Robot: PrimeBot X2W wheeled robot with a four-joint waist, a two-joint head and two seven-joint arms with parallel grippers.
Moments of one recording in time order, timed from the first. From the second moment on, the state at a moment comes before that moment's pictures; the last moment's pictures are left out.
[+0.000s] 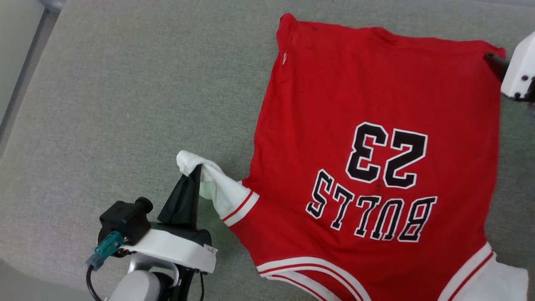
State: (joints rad) left arm -0.13 0.24 -0.32 -0.03 -0.52 0.04 -0.21; right arm -0.99 -0.26 -0.19 0.76 0.17 0.13 0.66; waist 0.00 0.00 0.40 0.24
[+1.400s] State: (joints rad) left arm -0.02 0.26 -0.30 0.12 -0.56 0.07 -0.18; right arm -0.58 -0.36 -0.15 0.53 0.25 0.13 0.98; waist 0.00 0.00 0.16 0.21
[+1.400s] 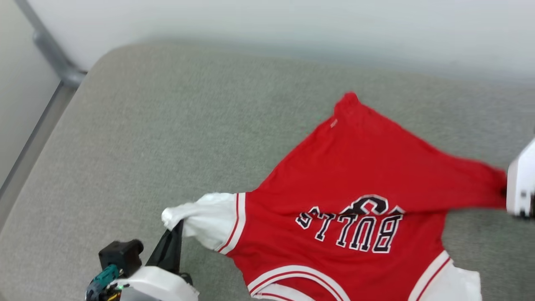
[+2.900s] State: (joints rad) left arm -0.10 0.28 -0.32 0.10 -0.57 0.06 -0.17; right arm -0.30 -0.32 -0.06 0.22 0.38 0.13 0.44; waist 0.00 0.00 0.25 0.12
